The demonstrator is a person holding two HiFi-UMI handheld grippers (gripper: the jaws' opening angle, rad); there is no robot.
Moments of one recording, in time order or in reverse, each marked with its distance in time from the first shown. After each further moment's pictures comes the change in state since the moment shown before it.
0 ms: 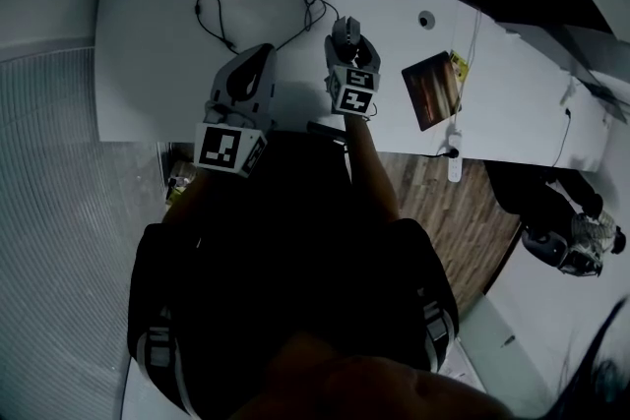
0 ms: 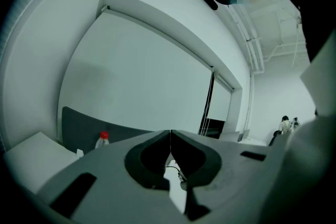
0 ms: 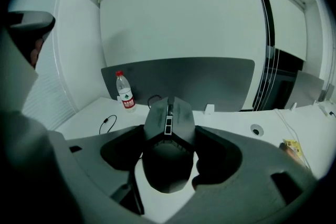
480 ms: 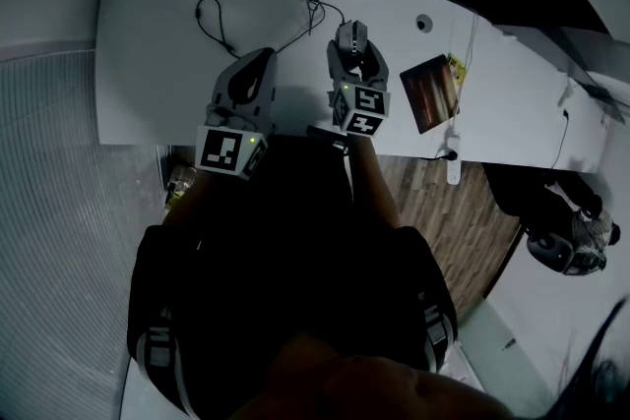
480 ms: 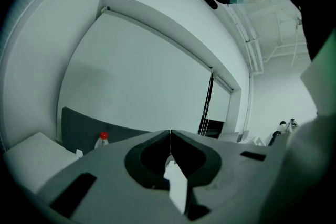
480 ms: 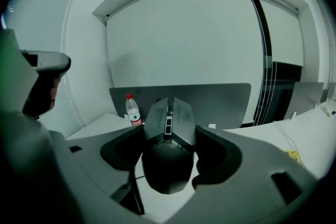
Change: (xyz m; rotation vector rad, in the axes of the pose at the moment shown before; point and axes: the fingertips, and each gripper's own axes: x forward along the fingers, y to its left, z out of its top) left arm -0.004 -0.004 0.001 0.003 -0.006 -0.007; right arm -0.057 0.016 0.062 0.020 -0.176 0.036
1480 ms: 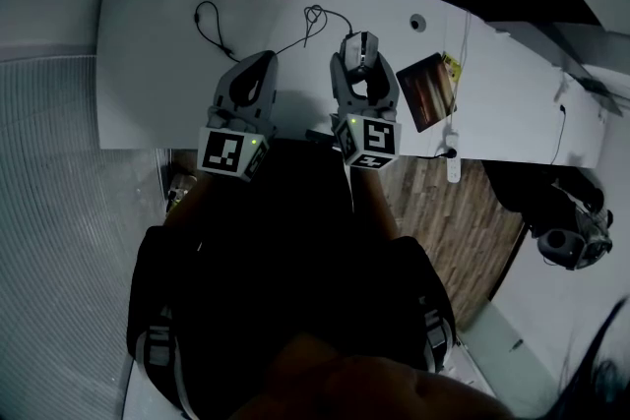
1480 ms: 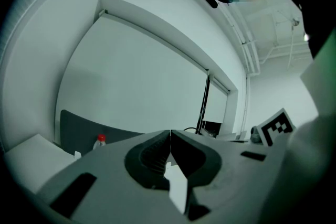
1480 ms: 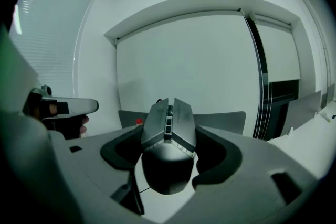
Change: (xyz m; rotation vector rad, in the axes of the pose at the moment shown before) left arm -0.016 -0.015 0.005 0.004 -0.015 -0.016; right arm -0.084 0.024 0.068 -0.016 -0.213 0.015
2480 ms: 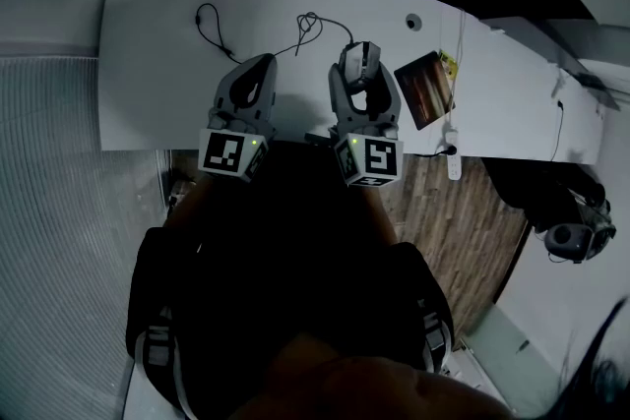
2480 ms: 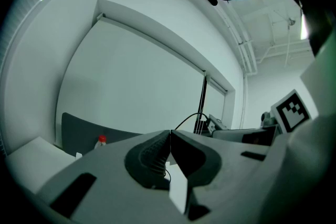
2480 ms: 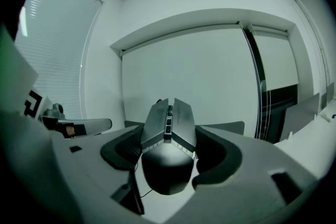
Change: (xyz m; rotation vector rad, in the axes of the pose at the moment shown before) left arm -0.022 -0.011 0.003 0.037 -0.026 -0.026; right arm -0.049 0.024 0.033 0.007 -0.105 0.005
